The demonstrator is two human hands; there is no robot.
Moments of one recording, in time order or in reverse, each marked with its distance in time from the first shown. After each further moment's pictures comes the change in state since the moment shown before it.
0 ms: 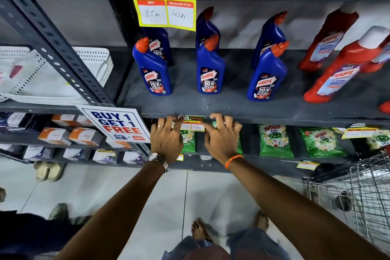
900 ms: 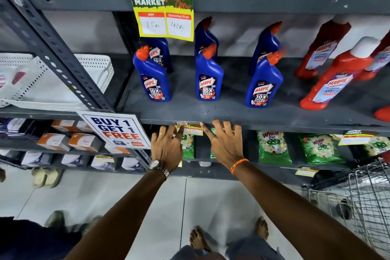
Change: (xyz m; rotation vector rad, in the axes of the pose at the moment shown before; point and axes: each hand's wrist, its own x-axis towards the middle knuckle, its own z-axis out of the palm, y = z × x) left_hand -0.007 0.011 -0.006 0.048 -0.169 -0.025; right_hand 0.003 0.014 -0.016 -0.329 -0.215 -0.178
